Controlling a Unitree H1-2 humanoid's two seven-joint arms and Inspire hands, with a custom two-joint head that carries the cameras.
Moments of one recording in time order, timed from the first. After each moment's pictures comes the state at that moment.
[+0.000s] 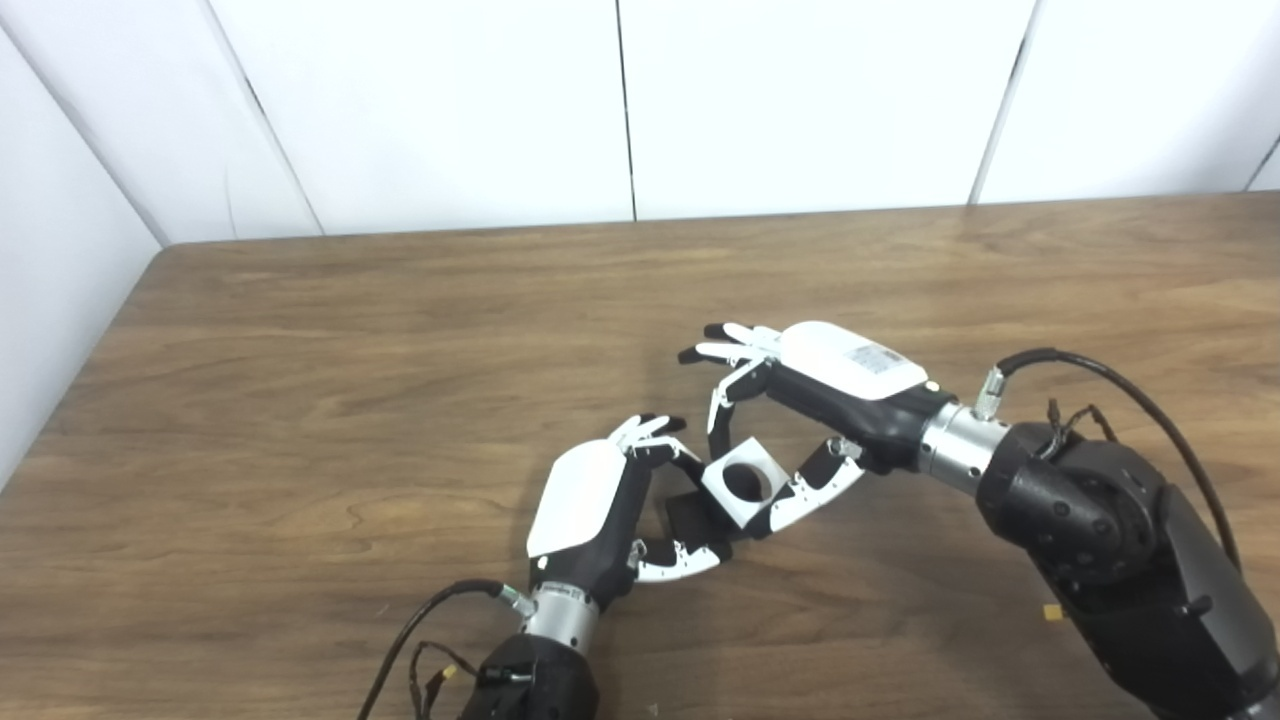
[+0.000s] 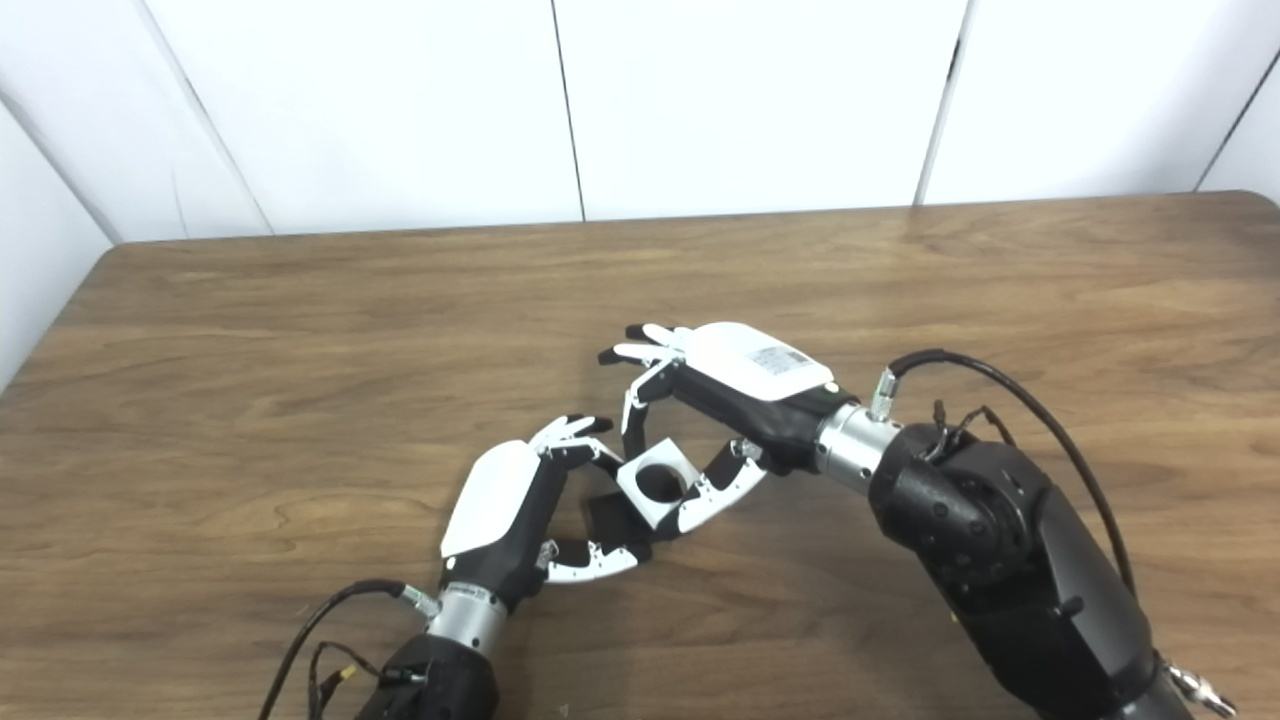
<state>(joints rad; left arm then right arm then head) 0.06 0.01 -0.41 -0.28 0.86 0.25 -0.05 -0.37 -0.39 0.38 -0.41 -0.56 0.14 0.63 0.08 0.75</state>
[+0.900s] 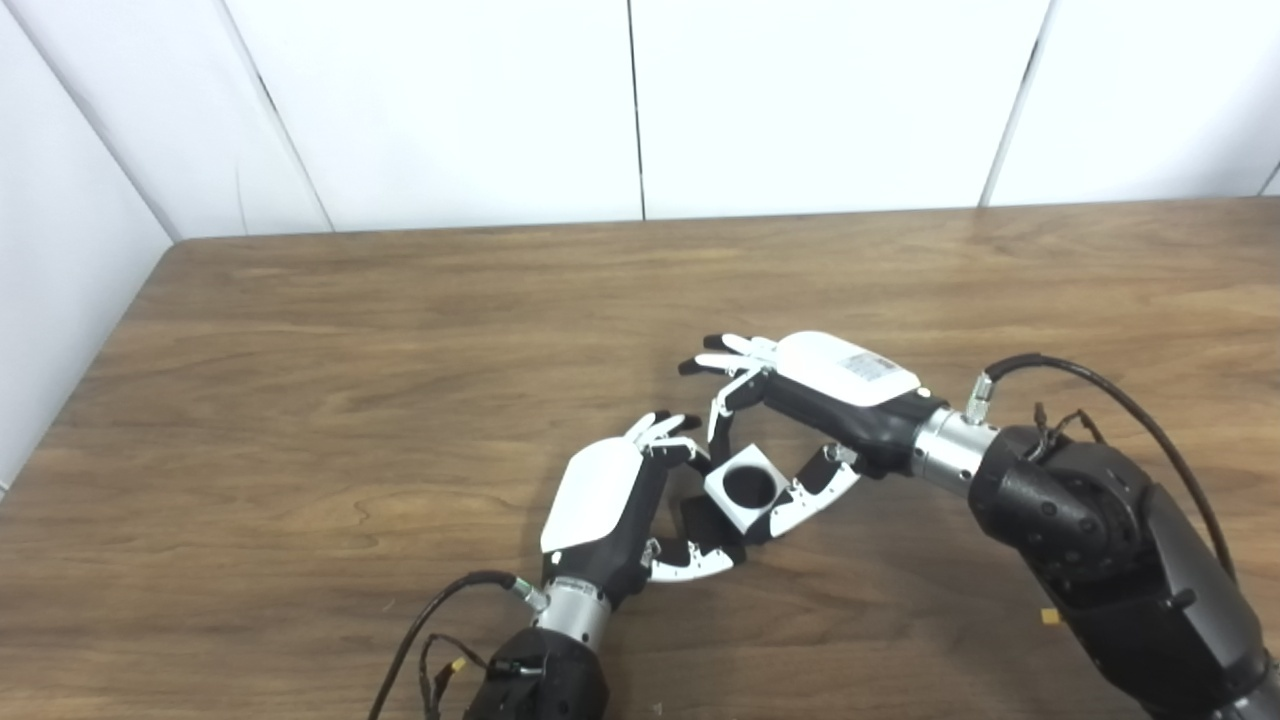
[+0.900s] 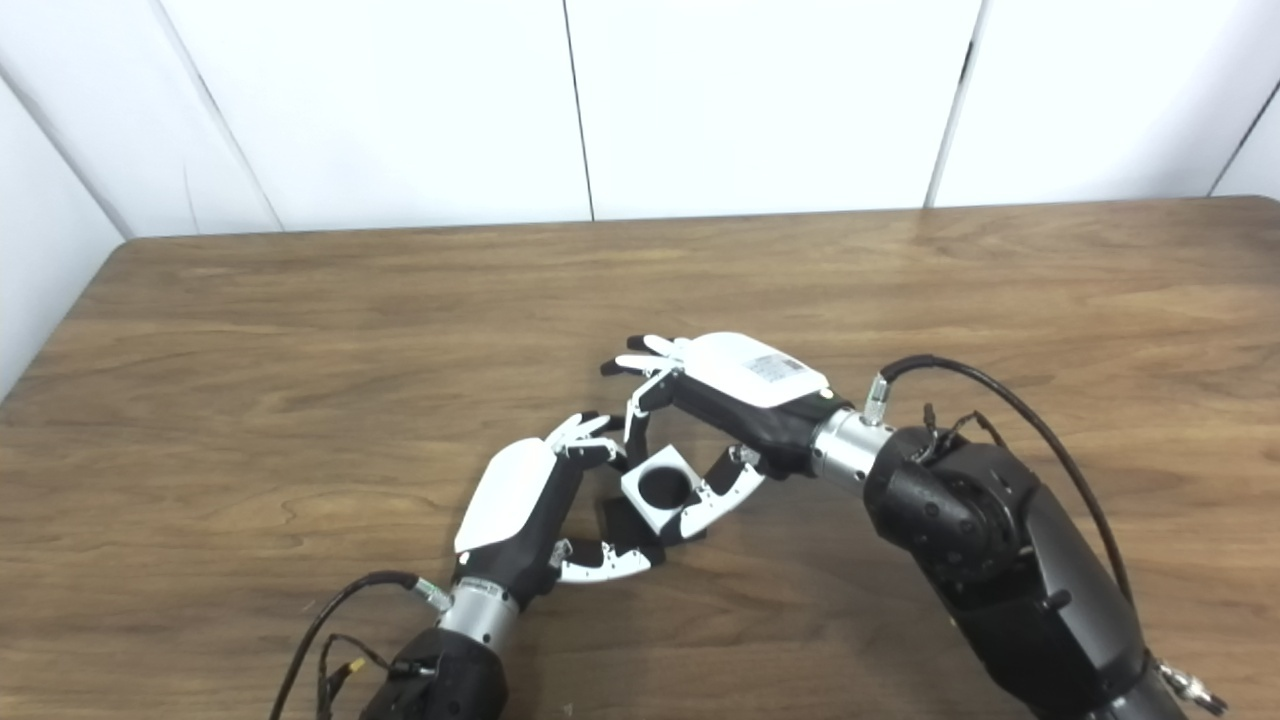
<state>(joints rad) 0.05 0.00 -0.43 -0.29 0.86 0.26 -0.09 -0.37 -0.39 0.38 -0.35 -0.57 0.09 0.62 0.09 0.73</state>
